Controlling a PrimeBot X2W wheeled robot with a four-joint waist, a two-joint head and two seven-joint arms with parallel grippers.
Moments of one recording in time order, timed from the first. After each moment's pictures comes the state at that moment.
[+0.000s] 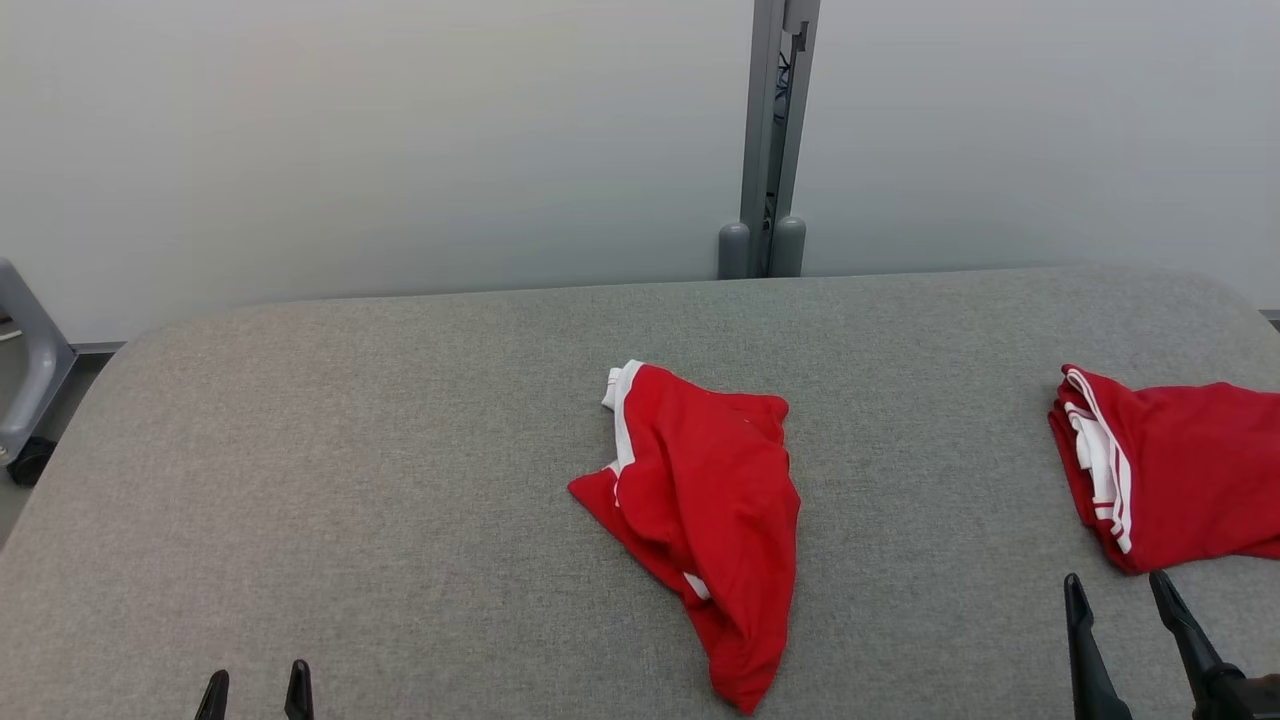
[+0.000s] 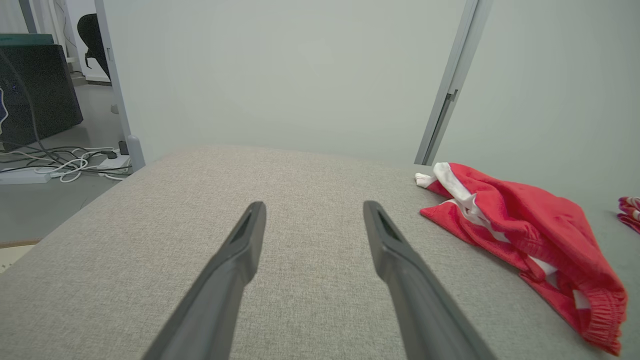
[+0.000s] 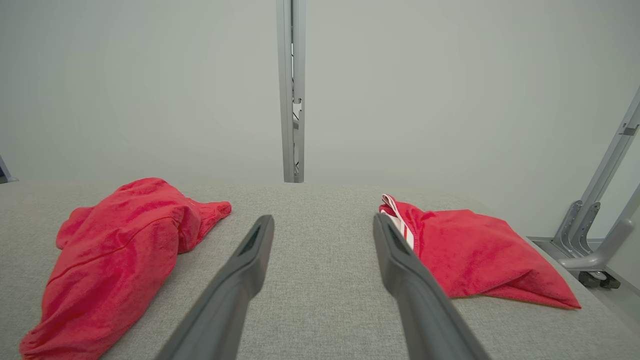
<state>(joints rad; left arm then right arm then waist) 0.32 0.05 0.12 0.06 -0.23 -0.10 -0.26 0.17 -0.05 -0.08 0.10 0.05 0.13 -0.26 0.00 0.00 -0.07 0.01</state>
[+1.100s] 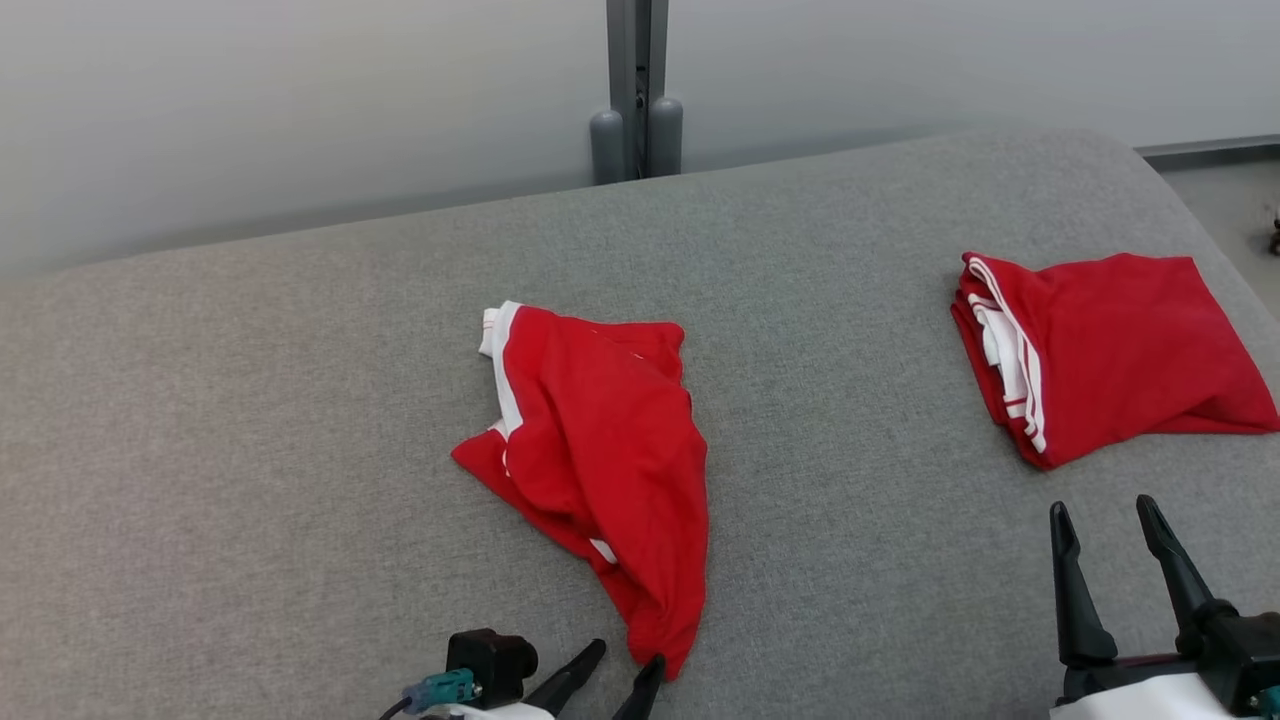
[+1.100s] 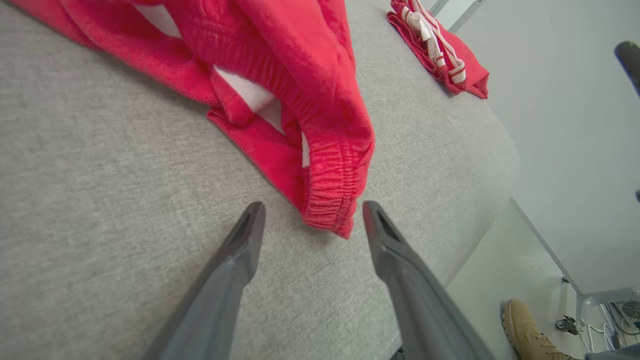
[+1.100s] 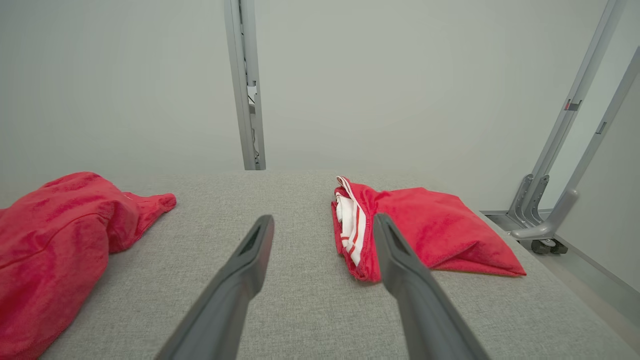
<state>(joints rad) -0.04 0.05 -0.52 0.39 -0.59 -0.13 0.03 0.08 -0.05 -0.06 0.08 0.06 0.13 -0.26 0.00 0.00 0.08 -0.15</state>
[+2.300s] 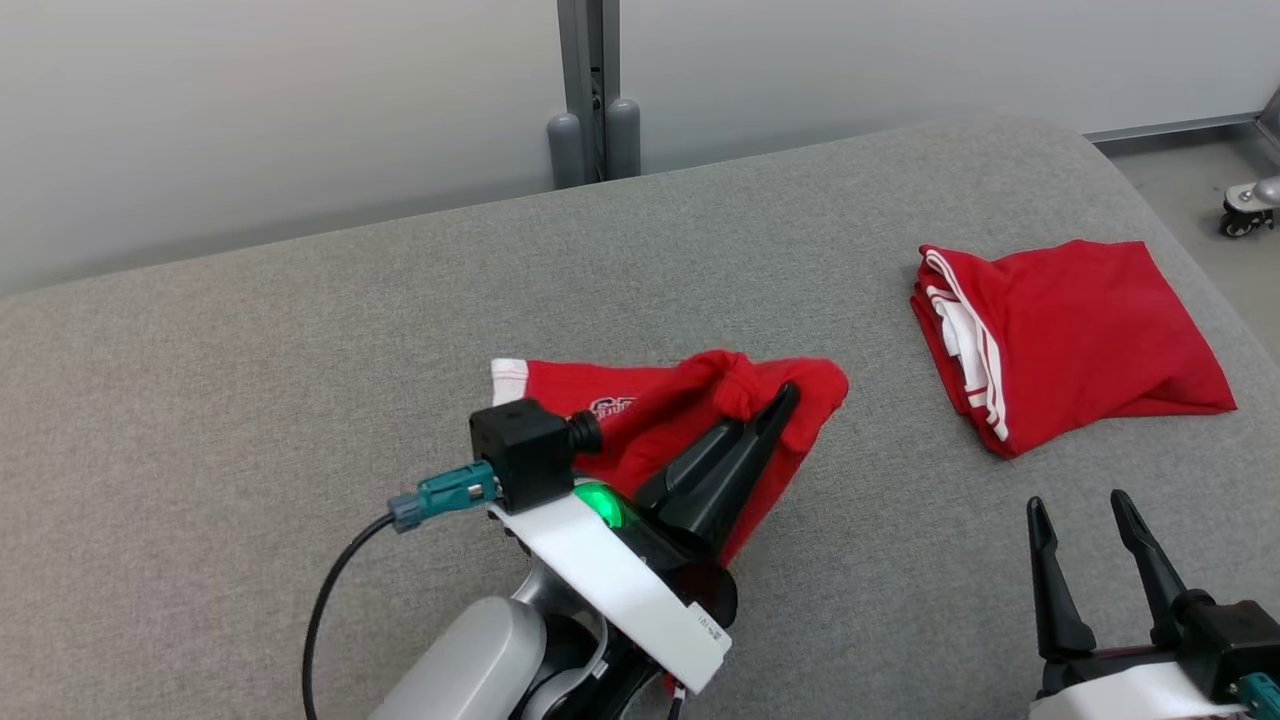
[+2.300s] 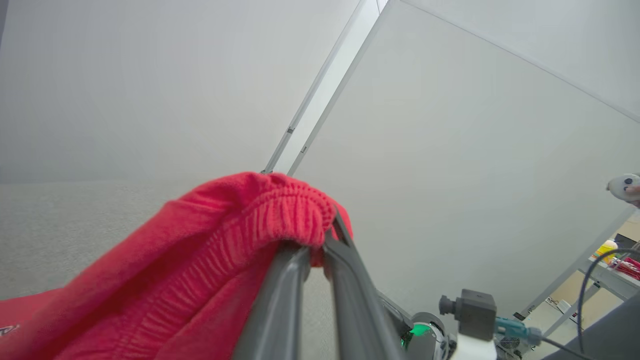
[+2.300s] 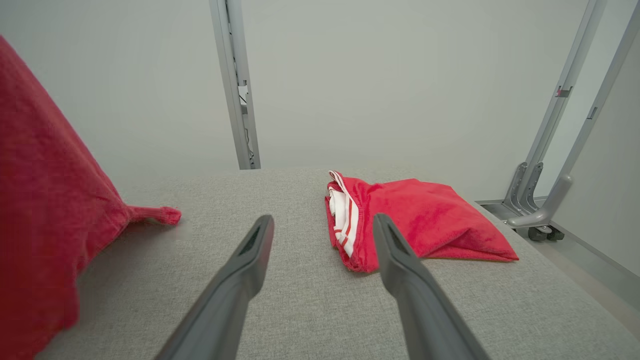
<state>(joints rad) -0.32 0.05 -0.64 -0.07 -0.87 -0.05 0.05 0.05 -0.05 -0.02 0.11 0.10 0.13 -0.26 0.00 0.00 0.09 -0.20</state>
